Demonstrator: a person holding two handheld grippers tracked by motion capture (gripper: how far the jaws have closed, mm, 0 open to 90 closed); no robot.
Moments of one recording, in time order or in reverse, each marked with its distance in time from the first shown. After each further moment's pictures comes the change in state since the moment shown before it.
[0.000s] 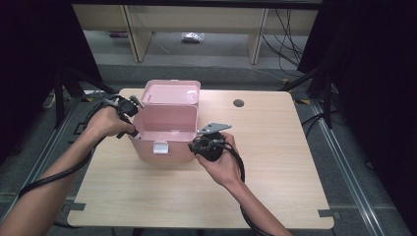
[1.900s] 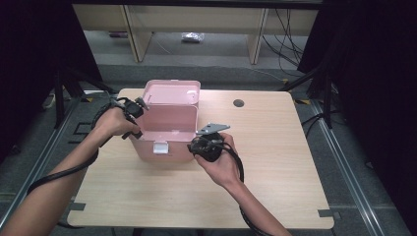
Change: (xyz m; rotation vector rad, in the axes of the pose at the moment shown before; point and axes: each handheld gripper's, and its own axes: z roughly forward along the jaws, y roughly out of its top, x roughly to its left) left arm -0.003 0.008 0.021 0.044 -0.016 -0.037; right arm 0.001 0.000 0.002 0.010 0.006 -0.025
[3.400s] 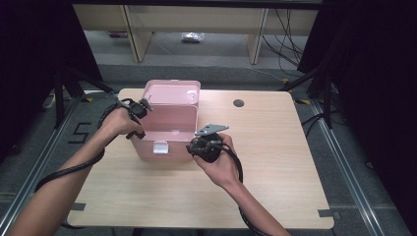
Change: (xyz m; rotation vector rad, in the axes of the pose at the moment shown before) left arm 0.002 0.010 0.019 0.034 -0.010 0.006; right arm 0.004 -0.001 0.001 0.022 0.013 0.037
